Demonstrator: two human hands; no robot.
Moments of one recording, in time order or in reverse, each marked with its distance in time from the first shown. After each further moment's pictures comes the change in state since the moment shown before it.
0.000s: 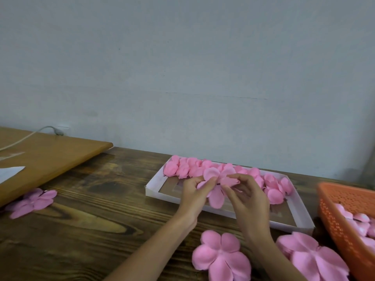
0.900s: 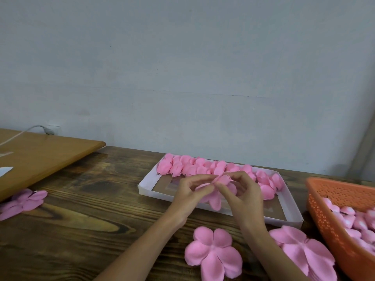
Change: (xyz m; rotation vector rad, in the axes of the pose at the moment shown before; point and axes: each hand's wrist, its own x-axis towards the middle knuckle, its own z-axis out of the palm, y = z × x) left_hand 0.001 -0.003 -0.009 0.022 -0.229 0.167; right_hand 0.005 -0.002 -0.010 -0.131 0.027 0.059
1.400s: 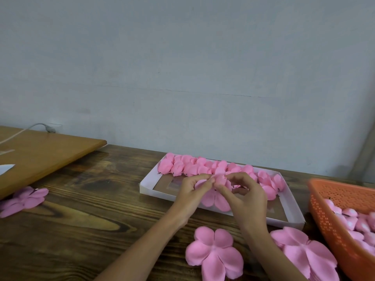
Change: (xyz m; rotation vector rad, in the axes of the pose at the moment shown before) left_hand -0.002 0.005 0.003 0.012 -0.018 0.050; right_hand -0.002 -0.005 0.000 -0.073 0.045 -0.101
